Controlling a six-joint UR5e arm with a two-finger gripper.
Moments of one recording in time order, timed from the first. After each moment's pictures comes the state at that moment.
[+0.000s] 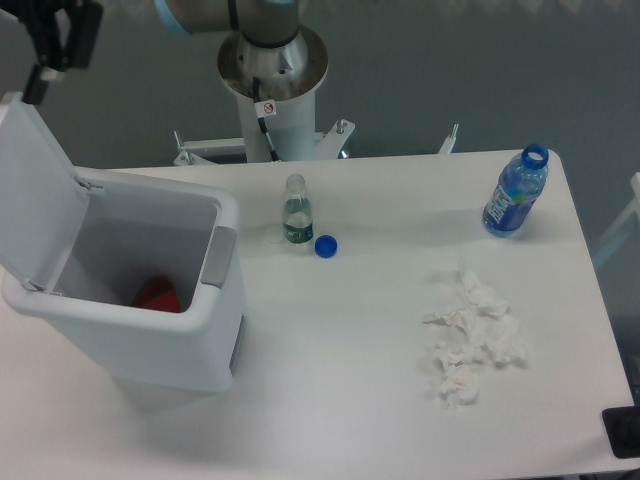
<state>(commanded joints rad) 2.07 -1.46 -1.54 -0.96 0.99 0.25</state>
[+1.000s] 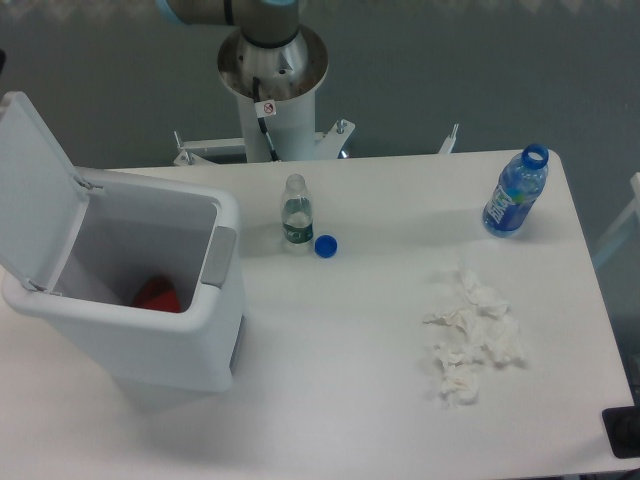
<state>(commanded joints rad) 1.92 -1.53 -1.54 -0.95 0.99 0.31</state>
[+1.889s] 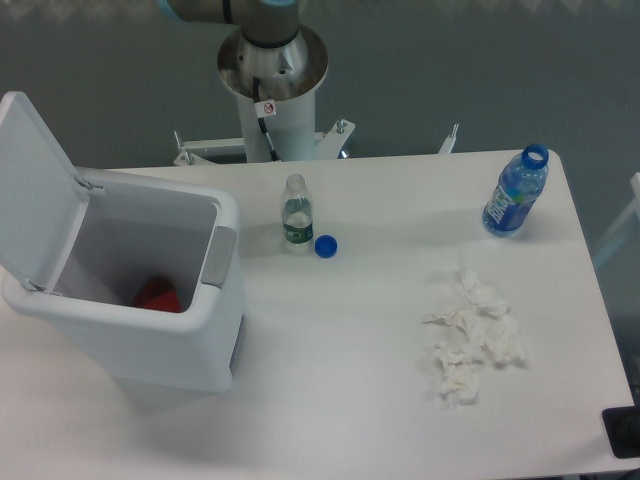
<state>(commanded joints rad) 1.91 -1.57 -1.56 -0.95 1.00 0.31</state>
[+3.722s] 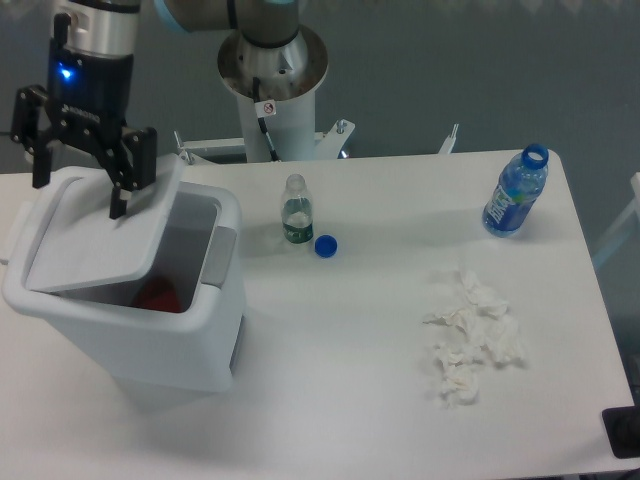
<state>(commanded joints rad) 2.12 -1.58 -1.63 -0.95 1.26 0.43</state>
